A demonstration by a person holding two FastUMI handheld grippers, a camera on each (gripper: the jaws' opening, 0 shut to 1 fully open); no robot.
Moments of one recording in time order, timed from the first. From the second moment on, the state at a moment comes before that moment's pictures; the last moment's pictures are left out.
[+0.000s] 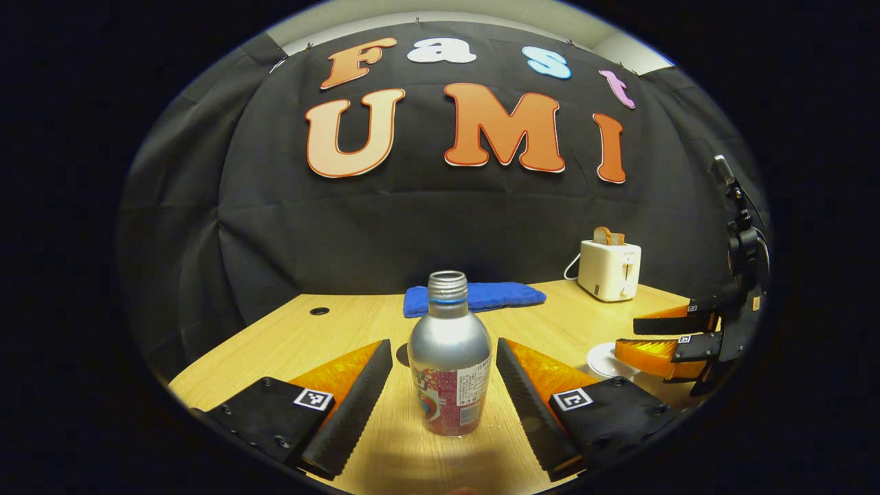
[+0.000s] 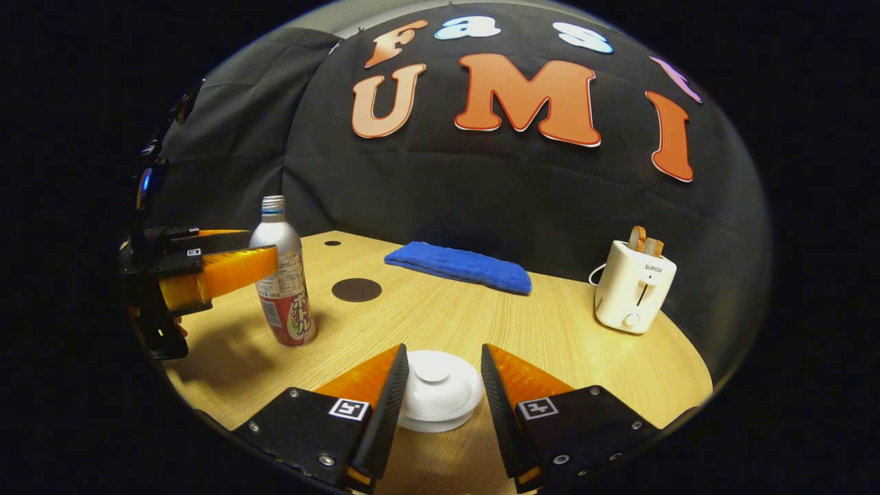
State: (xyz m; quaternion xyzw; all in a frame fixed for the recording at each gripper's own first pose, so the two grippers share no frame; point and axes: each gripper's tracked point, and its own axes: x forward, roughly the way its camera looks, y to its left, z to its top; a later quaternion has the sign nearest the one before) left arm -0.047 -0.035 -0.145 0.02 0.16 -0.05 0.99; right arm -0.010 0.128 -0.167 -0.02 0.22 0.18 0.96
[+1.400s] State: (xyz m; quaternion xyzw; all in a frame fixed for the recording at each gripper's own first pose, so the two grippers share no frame) left arm -0.031 -0.038 -0.182 0.03 0.20 -0.05 0.98; right arm 0.001 0.102 -0.130 0.04 0.18 0.18 0.97
